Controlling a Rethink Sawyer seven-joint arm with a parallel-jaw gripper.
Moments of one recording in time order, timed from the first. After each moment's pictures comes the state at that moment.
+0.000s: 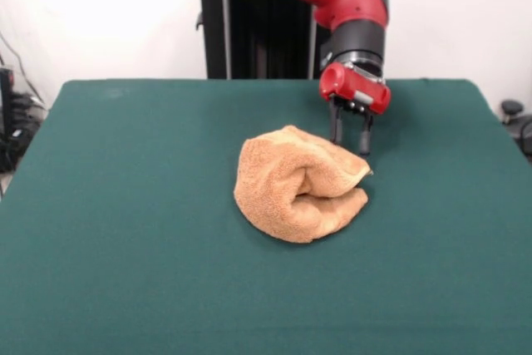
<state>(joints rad) 0.39 -0.06 -0.41 2.03 0.15 -1.28 1.66</state>
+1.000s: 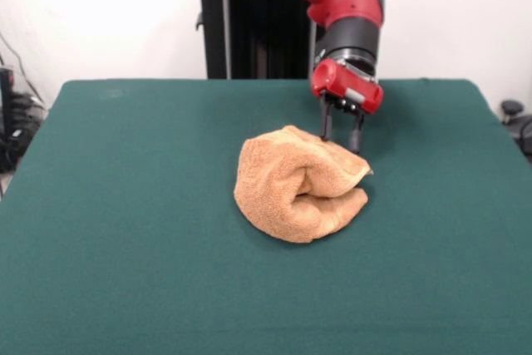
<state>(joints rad) 0.39 -0.06 -0.44 2.03 0.18 -1.28 1.66</state>
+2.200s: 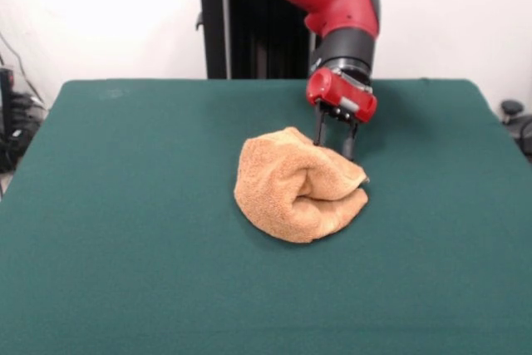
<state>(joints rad) 0.40 0.00 -0.44 2.00 0.22 -1.30 1.66</state>
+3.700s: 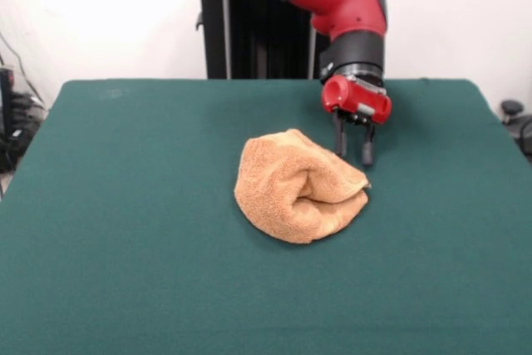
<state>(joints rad) 0.40 -0.04 -0.44 1.96 0.07 -1.19 1.66</state>
